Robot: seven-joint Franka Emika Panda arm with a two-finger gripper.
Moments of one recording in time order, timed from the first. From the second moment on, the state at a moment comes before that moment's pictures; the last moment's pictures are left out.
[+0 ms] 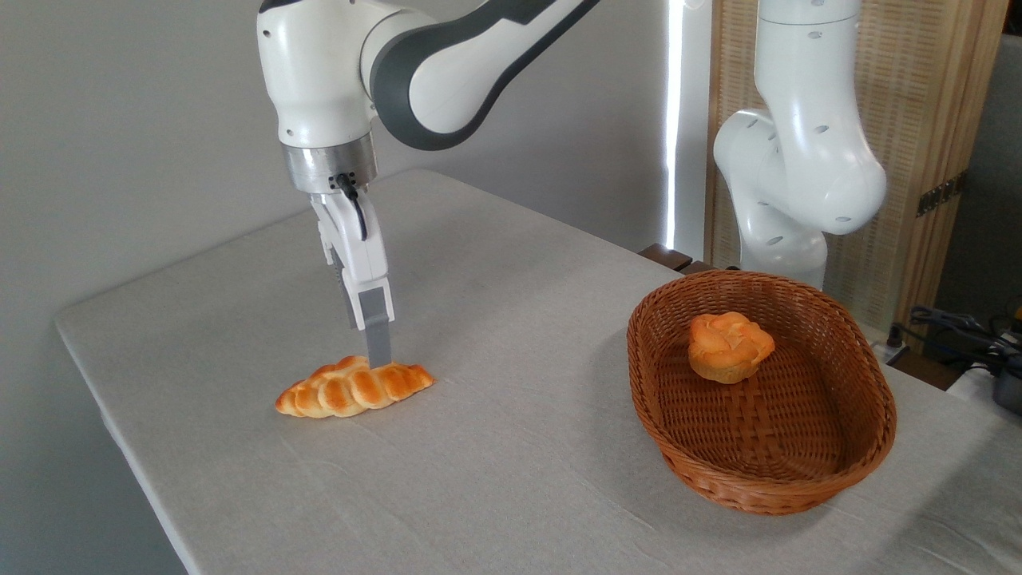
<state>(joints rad) -0.31 0.02 -0.02 -1.97 -0.02 2.07 0.74</state>
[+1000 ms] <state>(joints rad) -0.33 0.10 -0.01 -2.02 -0.02 2.25 0.83</state>
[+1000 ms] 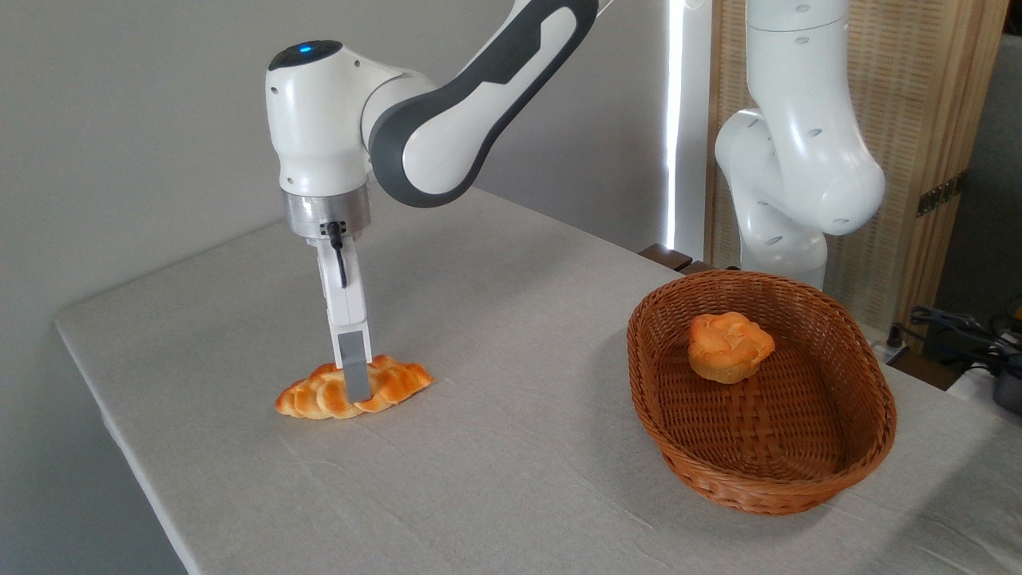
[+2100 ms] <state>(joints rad) -0.33 0.10 -0.01 -2.04 0.01 2.30 0.84</state>
